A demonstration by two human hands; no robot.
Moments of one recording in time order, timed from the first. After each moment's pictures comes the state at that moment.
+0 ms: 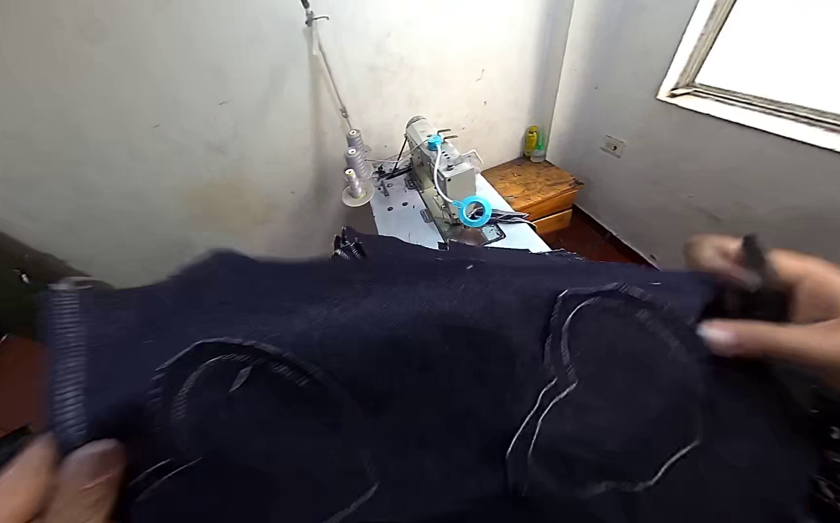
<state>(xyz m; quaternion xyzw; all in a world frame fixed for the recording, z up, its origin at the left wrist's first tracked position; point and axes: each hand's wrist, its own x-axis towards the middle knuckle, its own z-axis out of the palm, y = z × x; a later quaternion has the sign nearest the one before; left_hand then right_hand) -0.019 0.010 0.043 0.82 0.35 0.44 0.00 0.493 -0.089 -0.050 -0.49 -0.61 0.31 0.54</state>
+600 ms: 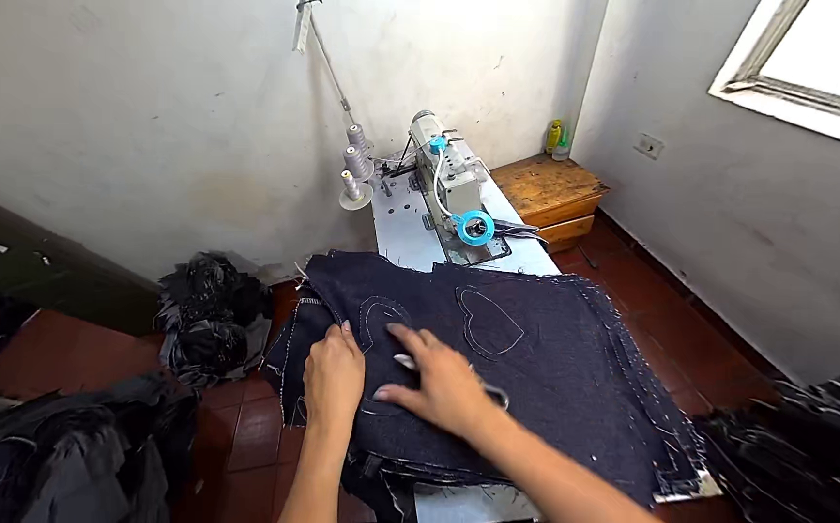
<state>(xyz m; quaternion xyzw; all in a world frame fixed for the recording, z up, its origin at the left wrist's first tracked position) 0.192 0.125 -0.100 0.66 0.74 0.07 0.07 0.340 0.079 -0.177 -0.60 -0.68 0.30 0.30</state>
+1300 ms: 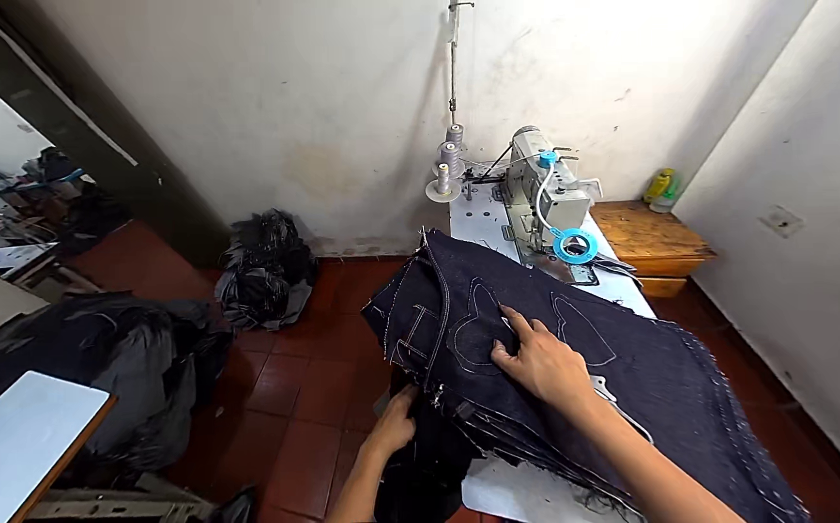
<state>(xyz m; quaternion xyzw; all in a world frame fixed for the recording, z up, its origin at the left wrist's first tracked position) 0.027 0.075 -0.341 0.74 0.51 0.13 0.43 0.319 0.083 -0.166 -0.75 -0.63 0.20 0.08</state>
